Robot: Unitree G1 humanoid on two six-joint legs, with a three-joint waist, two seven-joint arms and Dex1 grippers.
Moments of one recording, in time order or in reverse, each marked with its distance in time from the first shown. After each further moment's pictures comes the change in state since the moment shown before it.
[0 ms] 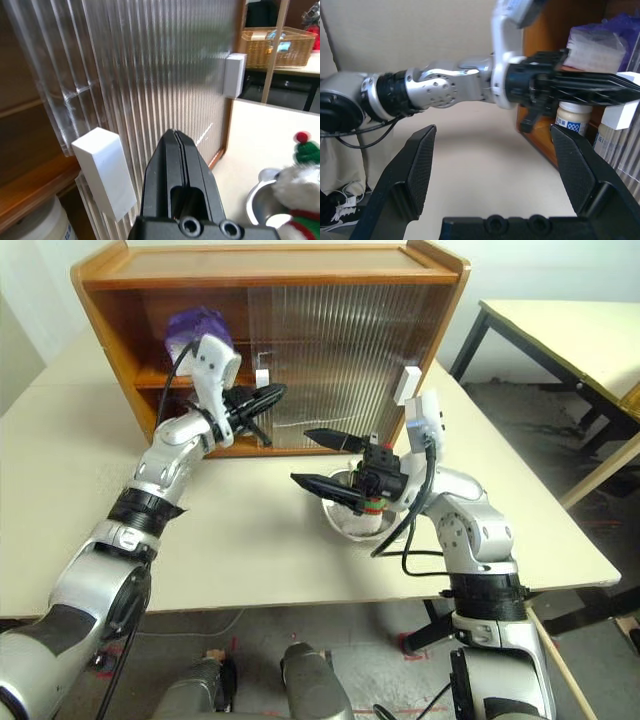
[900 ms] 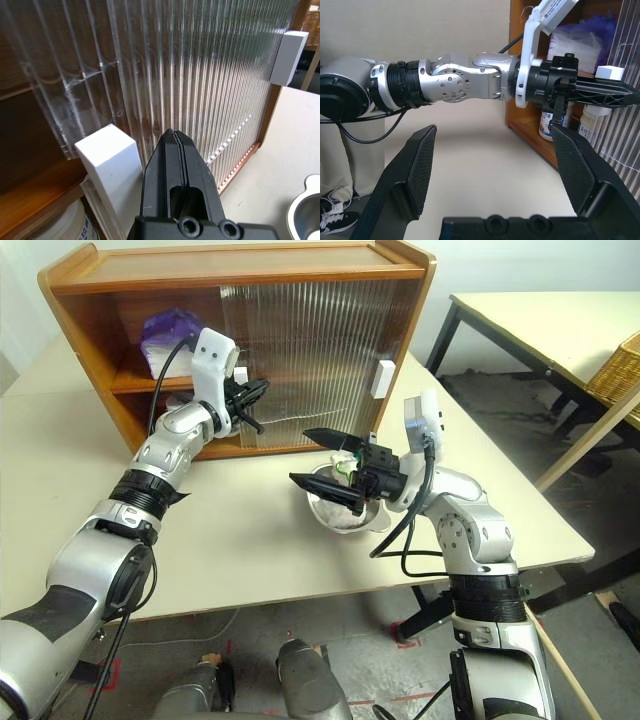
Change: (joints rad) left arm -0.049 0.018 0.028 0.090 0.058 0.069 0.152; right arm 0.002 0.004 0.000 -0.012 0.000 0.005 -0.009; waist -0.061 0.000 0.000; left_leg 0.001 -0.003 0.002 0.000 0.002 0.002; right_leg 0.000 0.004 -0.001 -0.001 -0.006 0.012
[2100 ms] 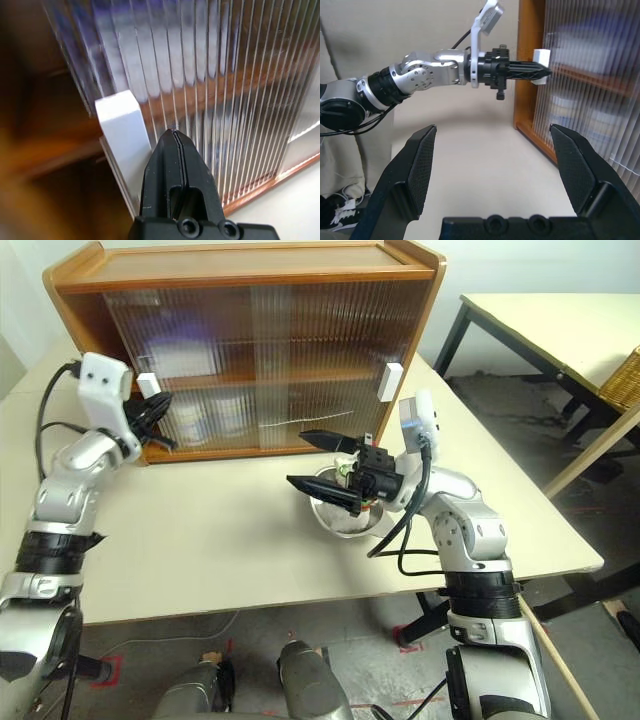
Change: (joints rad) left arm 0.443 0.301 0.138 -0.636 -0.031 0.280 0.075; right arm -0.016 0.015 0.016 0.026 -0.008 -0.003 0.032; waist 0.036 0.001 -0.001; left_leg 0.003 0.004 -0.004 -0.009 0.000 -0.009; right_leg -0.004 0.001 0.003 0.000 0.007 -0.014
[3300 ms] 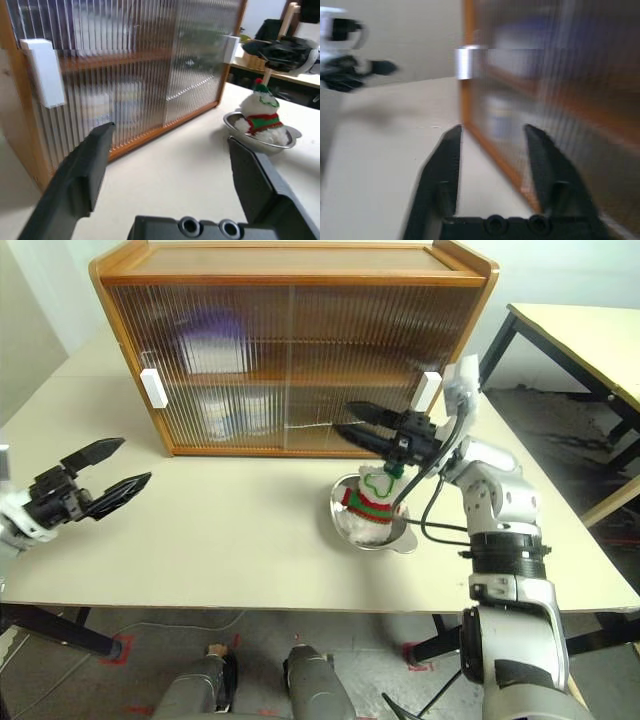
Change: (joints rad) left arm 0.474 0.194 0.278 -0.305 -0.543 -0.089 -0.626; right arm -0.213 -0.114 -0.090 0.401 -0.107 -0.144 0.000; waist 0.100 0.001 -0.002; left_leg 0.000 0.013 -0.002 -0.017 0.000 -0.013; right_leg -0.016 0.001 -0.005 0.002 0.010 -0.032
